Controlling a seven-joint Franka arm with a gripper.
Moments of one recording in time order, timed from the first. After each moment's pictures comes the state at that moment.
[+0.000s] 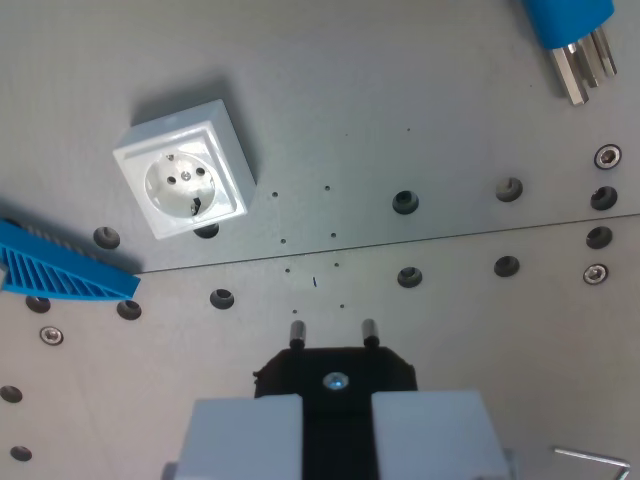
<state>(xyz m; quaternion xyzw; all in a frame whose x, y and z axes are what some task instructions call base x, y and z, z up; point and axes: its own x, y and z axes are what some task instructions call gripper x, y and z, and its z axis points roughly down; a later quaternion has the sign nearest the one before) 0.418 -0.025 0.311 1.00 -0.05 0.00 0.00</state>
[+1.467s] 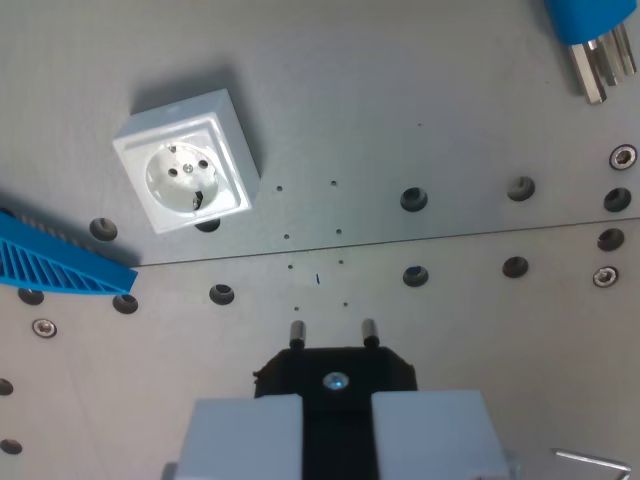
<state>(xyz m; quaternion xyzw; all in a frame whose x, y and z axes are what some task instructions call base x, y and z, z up) 0.417 -0.017 0.293 1.00 -0.03 -0.02 0.00</state>
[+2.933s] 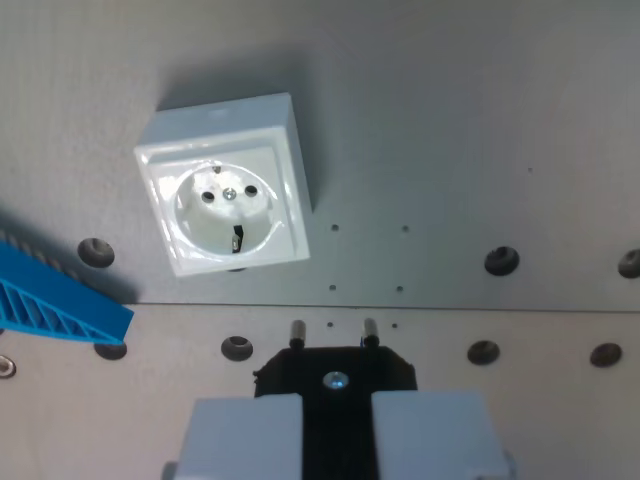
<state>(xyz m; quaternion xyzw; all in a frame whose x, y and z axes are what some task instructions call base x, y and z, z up) 0.402 0.026 0.197 1.00 0.04 -0.02 0.00</state>
